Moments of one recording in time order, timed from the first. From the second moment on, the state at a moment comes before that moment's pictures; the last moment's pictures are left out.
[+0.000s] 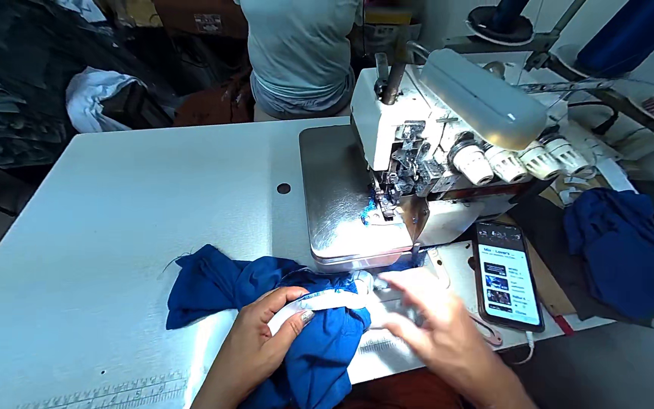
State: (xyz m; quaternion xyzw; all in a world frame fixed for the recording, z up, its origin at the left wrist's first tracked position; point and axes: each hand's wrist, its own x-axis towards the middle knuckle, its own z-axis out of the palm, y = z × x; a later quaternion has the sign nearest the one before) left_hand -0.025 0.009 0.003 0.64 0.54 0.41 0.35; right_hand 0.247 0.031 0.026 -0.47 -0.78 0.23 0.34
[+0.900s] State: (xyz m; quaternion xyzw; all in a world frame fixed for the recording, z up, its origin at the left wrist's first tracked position) left_hand 0.008 0.006 0.015 0.61 0.44 0.49 0.43; right_hand 0.270 0.049 0.026 -0.58 -0.79 0.03 0.21
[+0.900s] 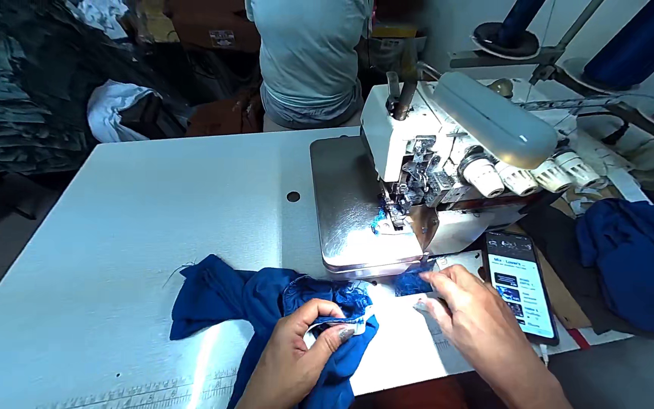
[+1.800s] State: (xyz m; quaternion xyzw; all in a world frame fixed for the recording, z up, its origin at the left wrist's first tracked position) left_hand 0.008 -0.004 -0.018 0.71 0.37 0.51 0.31; right_hand 0.258 0.056 0.025 -0.34 -0.69 0.52 0.36
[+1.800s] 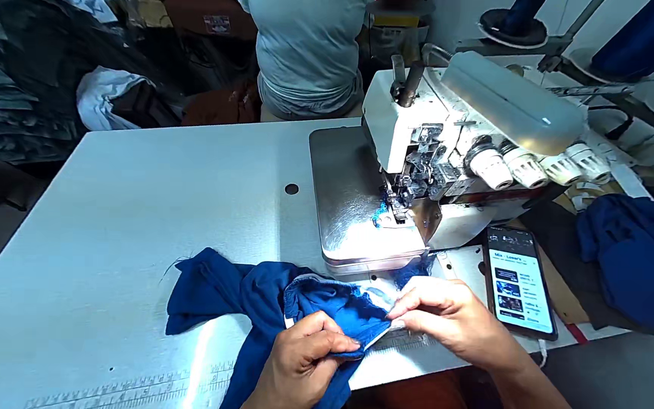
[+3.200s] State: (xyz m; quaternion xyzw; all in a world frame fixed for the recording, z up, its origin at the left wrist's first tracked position) left_hand -0.017 -0.010 -0.018 0.73 0.42 0.47 0.28; right_hand 0.228 0.020 0.036 -0.51 -0.80 0.25 0.21
